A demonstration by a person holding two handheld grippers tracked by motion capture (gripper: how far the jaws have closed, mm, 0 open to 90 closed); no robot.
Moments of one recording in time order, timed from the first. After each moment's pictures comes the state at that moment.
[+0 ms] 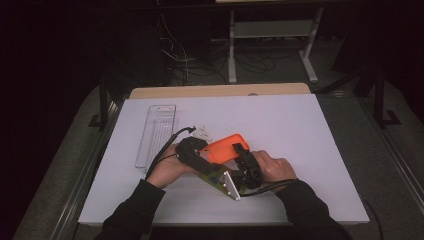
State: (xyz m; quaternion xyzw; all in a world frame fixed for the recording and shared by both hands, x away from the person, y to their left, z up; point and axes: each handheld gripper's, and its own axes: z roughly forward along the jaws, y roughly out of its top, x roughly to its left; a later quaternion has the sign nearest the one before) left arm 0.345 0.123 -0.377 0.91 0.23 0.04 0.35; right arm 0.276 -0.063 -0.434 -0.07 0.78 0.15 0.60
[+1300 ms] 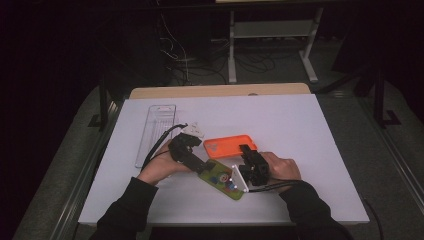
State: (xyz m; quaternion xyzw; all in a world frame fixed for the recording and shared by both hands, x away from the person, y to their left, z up) left arm 0.350 0.142 -0.373 0.90 0.24 0.04 0.37; right arm 0.284 -0.082 -0.430 -0.02 0.81 0.16 0.57
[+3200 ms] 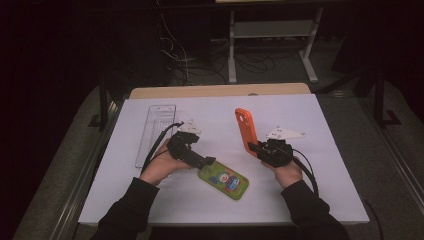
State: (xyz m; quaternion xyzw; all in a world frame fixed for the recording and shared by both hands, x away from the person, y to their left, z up) left arm 0.355 0.147 -0.374 0.87 0.28 0.06 0.40; right arm 0.330 -0.150 -0.408 0.40 0.76 0.48 0.17
